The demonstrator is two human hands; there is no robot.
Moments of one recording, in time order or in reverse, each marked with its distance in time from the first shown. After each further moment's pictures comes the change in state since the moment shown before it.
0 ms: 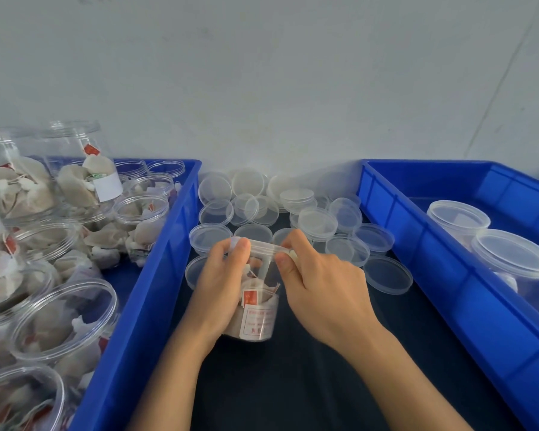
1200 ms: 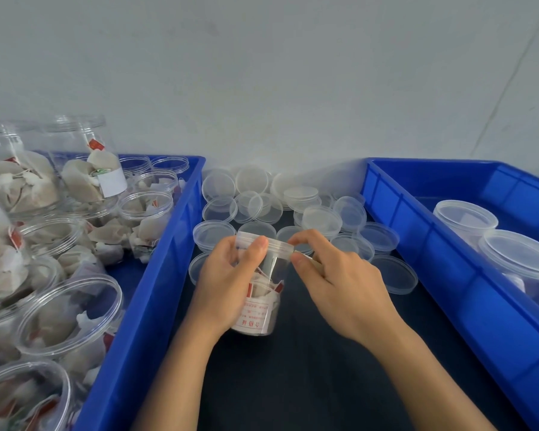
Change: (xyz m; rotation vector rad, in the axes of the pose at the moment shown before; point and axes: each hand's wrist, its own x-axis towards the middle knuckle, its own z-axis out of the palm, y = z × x) left_hand 0.007 -0.003 0.000 0.082 0.042 0.015; right_hand 0.000 0.018 -0.012 0.153 -0.108 0.022
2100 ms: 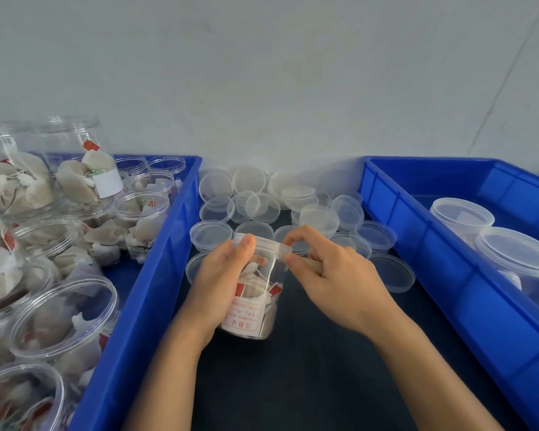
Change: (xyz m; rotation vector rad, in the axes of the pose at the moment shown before) left_hand 0.002 -0.001 -0.007 -0.079 -0.126 -0.045; right_hand 0.008 0.010 -0.001 0.079 -0.052 -0.034
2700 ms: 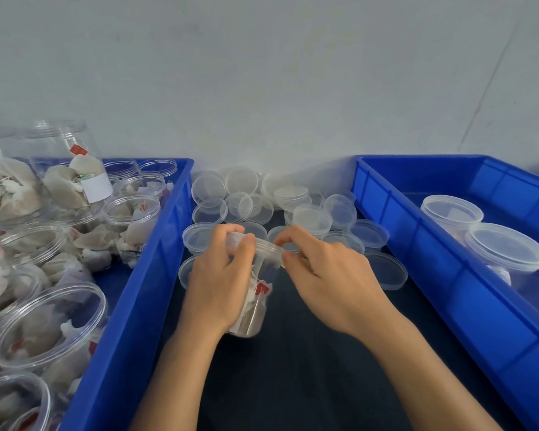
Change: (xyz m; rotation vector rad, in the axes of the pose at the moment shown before) left_hand 0.000 0.010 0.017 0.409 0.176 0.111; right_hand -0.001 -0.013 -0.006 -0.122 0.036 -0.004
